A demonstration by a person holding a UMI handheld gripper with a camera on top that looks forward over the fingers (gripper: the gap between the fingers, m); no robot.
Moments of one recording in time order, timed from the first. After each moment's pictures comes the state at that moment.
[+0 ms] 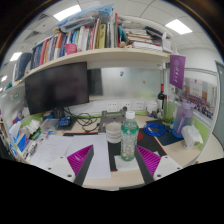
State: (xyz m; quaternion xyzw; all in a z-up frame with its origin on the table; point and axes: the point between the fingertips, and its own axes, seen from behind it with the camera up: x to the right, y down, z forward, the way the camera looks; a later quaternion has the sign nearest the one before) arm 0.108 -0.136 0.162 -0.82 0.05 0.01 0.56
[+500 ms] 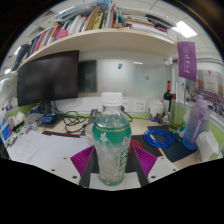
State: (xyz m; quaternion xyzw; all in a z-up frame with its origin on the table) arm 0.175 0.001 0.080 -0.80 0.01 0.00 0.60
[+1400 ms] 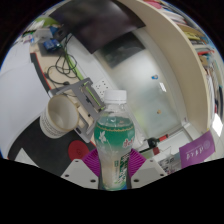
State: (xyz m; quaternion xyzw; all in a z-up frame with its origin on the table) arm 0.271 0.099 0.116 -0.76 -0.30 -0.35 0.45
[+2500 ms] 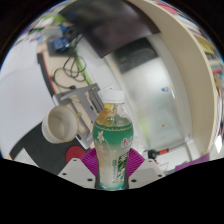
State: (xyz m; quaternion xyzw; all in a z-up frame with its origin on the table) arm 0.243 0.121 0.141 -0.76 -0.38 -0.34 0.41
